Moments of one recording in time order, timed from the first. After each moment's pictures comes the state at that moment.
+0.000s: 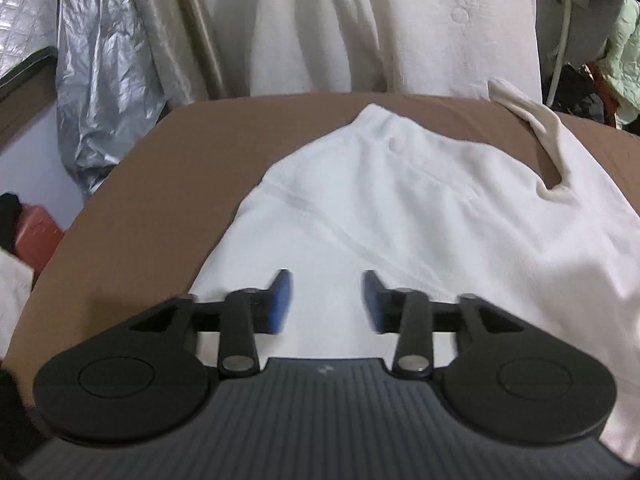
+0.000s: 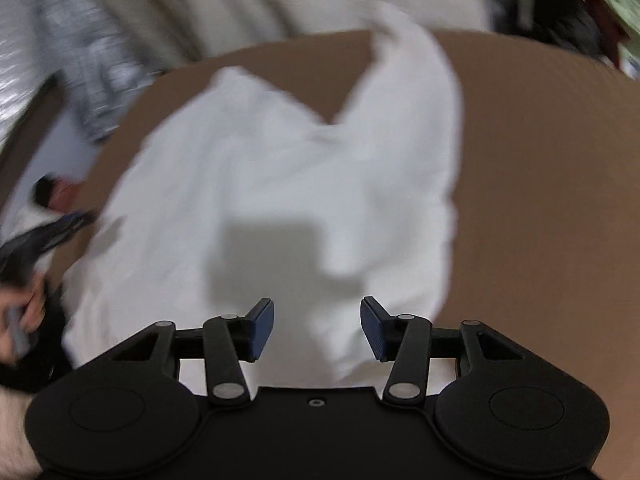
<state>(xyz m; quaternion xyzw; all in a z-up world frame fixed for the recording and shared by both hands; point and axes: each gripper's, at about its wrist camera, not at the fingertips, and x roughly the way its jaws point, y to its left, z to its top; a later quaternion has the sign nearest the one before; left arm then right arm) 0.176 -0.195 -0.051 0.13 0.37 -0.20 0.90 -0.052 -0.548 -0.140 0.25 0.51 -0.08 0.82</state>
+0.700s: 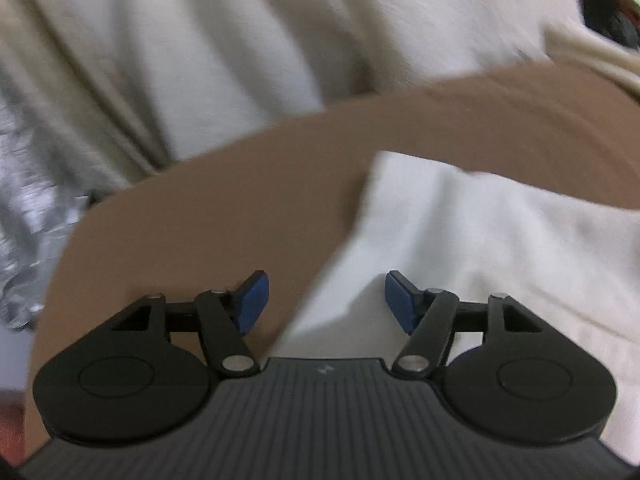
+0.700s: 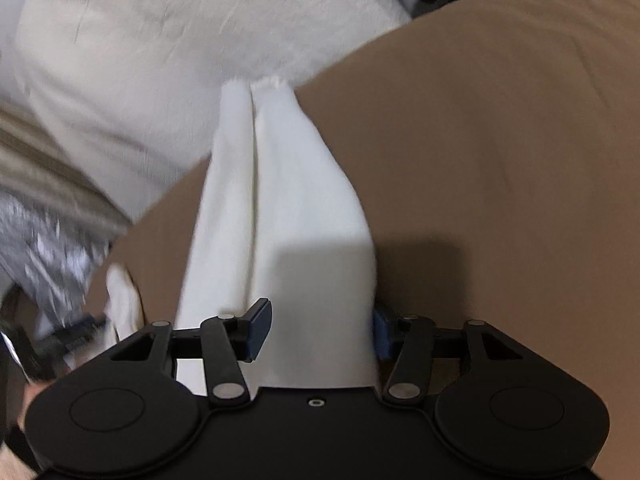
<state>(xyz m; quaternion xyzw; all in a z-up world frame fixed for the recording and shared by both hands) 0.443 -0.374 -0.149 0.29 0.36 -0.26 0.85 0.091 -0.719 -0.280 0.44 0.34 -0.13 0.82</state>
